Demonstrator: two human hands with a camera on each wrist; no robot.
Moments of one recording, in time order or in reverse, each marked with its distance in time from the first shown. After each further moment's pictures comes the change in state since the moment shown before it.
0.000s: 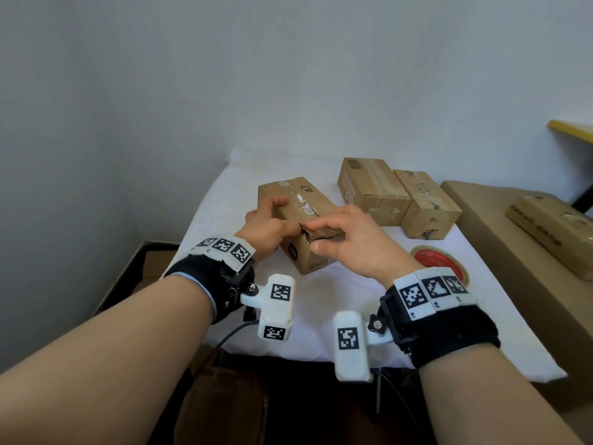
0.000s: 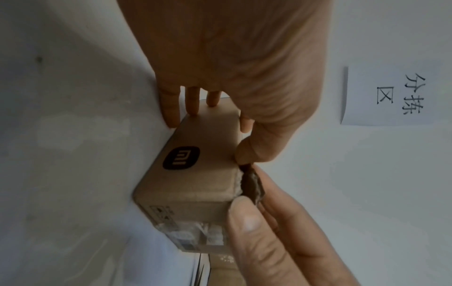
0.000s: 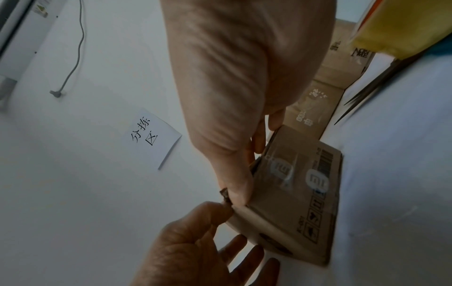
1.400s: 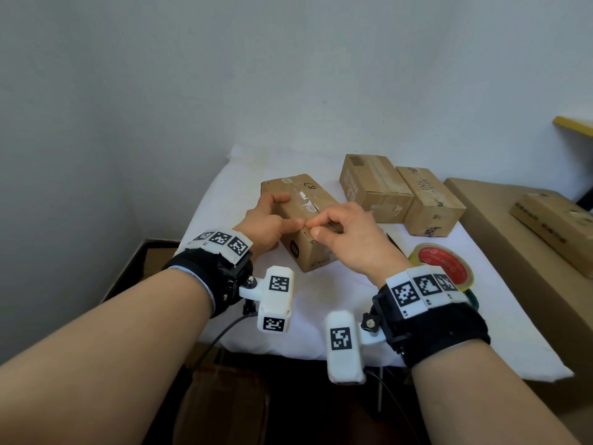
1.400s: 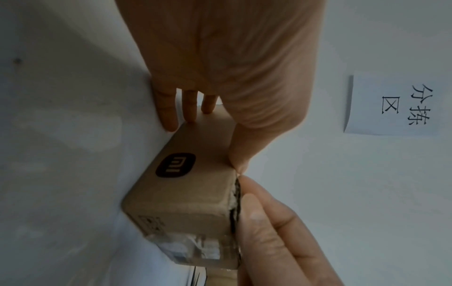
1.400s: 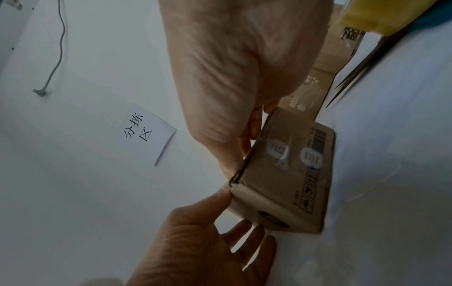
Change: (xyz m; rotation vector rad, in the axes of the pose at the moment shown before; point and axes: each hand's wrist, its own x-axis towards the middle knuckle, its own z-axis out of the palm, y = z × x) left_hand -0.003 0.002 -0.003 0.001 -0.025 -0.005; right_hand 0.004 -0.007 0.012 -0.007 0.107 0.086
